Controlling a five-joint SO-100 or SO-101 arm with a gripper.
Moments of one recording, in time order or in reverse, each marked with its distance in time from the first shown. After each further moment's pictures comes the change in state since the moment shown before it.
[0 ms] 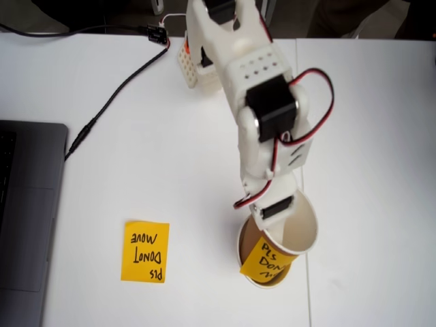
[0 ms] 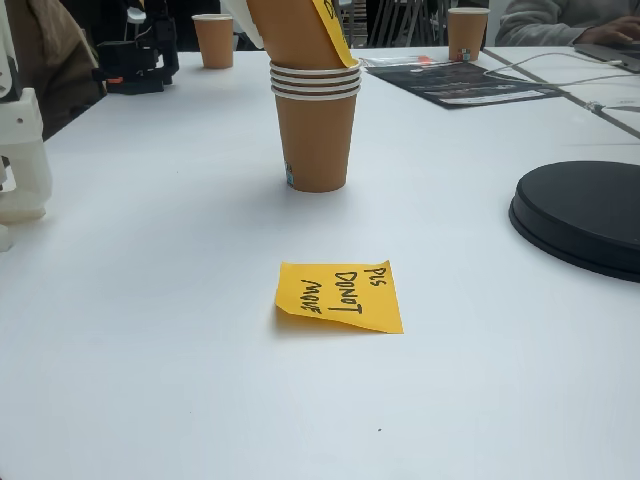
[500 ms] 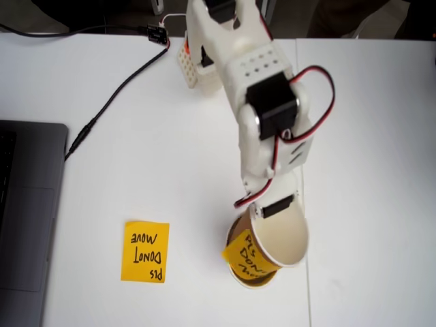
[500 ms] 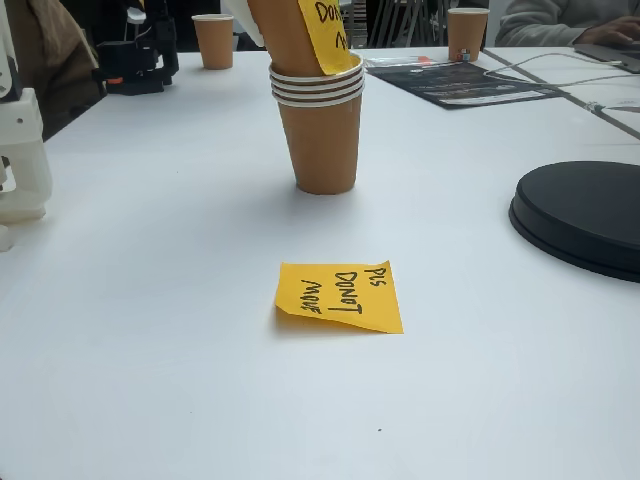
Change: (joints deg) arm 0.4 0.0 0.0 0.0 0.0
